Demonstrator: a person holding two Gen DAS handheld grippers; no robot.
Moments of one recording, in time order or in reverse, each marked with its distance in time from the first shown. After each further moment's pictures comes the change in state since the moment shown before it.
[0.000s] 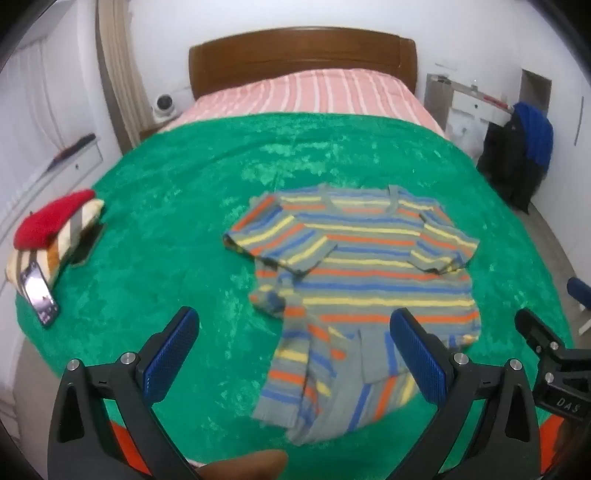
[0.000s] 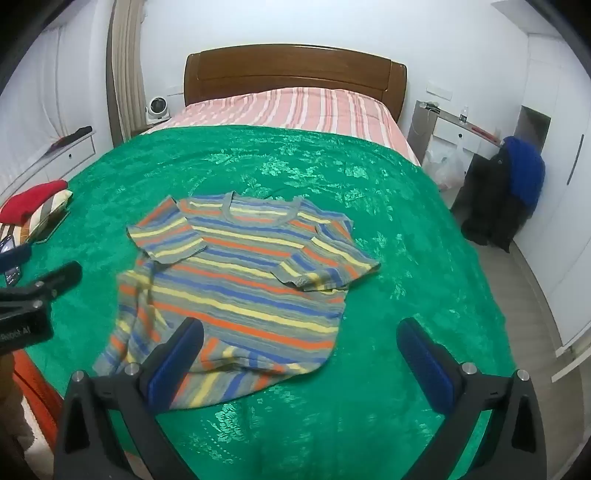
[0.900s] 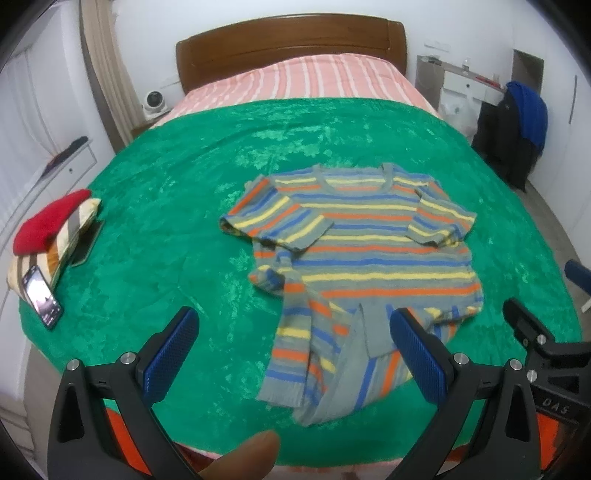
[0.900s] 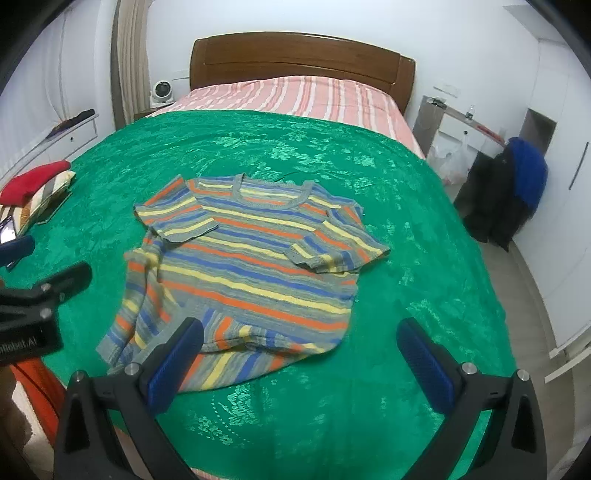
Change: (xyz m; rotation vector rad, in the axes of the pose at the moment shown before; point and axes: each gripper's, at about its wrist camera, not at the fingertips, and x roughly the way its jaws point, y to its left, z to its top) left arm 0.002 0.008 -0.014 -0.002 0.093 -0.093; right arm -0.003 0.026 -0.010 -0.024 0.060 -0.018
